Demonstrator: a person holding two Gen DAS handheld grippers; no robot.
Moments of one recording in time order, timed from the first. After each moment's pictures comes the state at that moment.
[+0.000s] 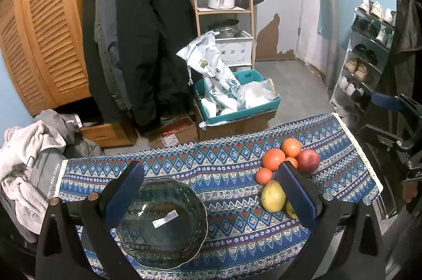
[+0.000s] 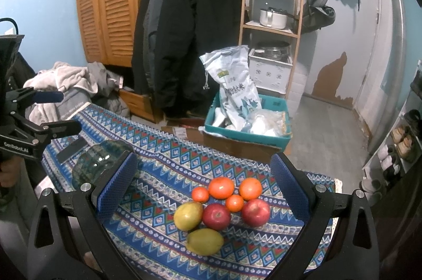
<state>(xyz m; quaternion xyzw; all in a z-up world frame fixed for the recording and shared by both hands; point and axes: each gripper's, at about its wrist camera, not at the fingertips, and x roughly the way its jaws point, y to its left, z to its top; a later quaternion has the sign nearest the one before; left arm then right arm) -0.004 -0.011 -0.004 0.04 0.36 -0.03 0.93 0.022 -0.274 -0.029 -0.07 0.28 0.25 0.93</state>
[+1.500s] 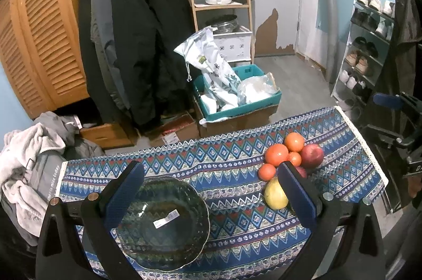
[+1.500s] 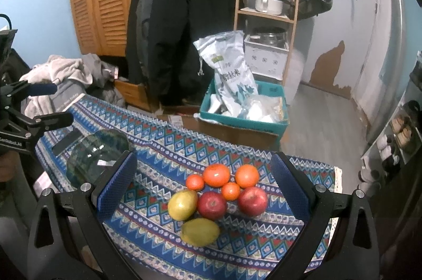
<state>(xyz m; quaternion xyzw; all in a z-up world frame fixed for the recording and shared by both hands) 0.003 -0.018 -0.019 0.06 0.37 -0.03 0.93 0.032 -0.283 -0.046 -0.07 0.31 0.24 0.92</state>
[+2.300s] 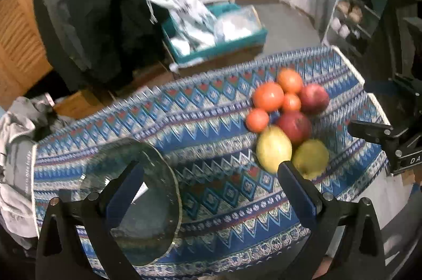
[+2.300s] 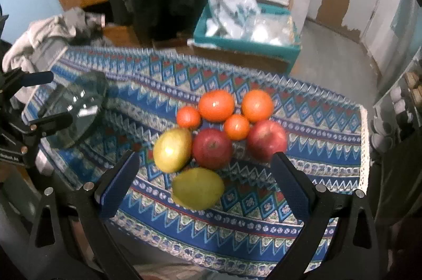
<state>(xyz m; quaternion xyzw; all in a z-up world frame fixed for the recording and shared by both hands) 0.040 -0.054 -0.132 0.09 0.50 -0.08 0.86 0.068 -0.281 -0.164 -0.08 0.48 0.22 0.84</state>
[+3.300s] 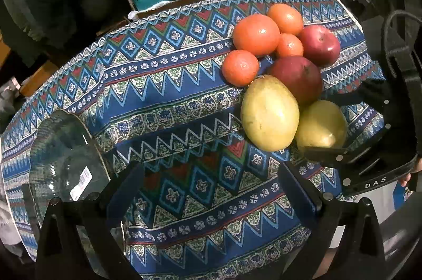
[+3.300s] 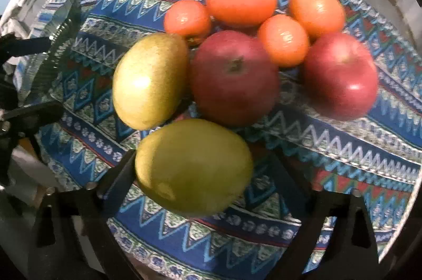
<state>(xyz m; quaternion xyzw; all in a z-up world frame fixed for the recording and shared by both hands) 0.074 -0.083 -0.229 0.09 0.60 -0.12 0.79 0.101 -0.256 -0.307 -0.08 0.62 0.27 0.73</state>
